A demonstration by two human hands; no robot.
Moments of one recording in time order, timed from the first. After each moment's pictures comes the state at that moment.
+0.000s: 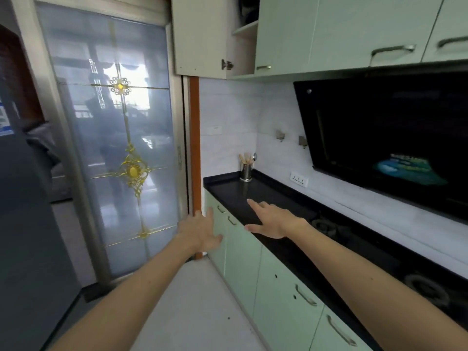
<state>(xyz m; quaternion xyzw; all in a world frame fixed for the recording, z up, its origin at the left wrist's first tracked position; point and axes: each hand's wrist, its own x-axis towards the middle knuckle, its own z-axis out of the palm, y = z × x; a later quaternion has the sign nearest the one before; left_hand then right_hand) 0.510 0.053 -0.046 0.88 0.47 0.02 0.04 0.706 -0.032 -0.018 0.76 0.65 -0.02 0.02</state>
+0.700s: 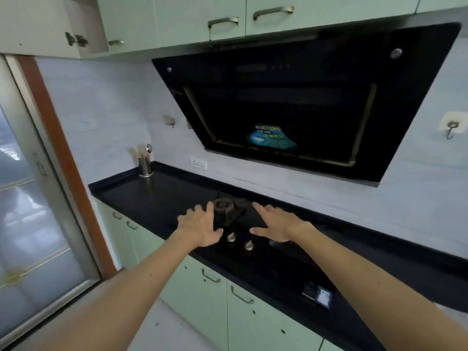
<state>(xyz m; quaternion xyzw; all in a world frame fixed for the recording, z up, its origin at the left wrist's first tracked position) 0.790 -0.098 -0.062 0.96 0.27 -0.02 0.00 0.936 -0.274 -0.063 0.89 0.46 -0.08 0.00</state>
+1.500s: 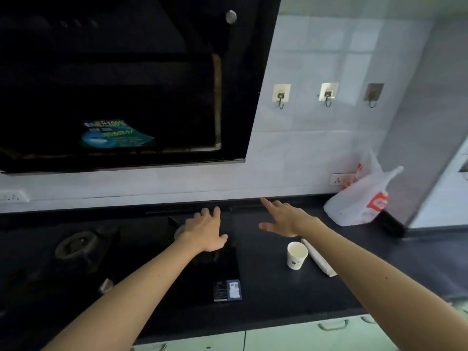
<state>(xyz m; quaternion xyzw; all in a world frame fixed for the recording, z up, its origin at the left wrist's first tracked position) 1.043 -0.265 -0.117 0.99 -0.11 -0.08 -0.01 1.044 -0.499 -0.093 0.99 0.10 -0.10 -0.01</state>
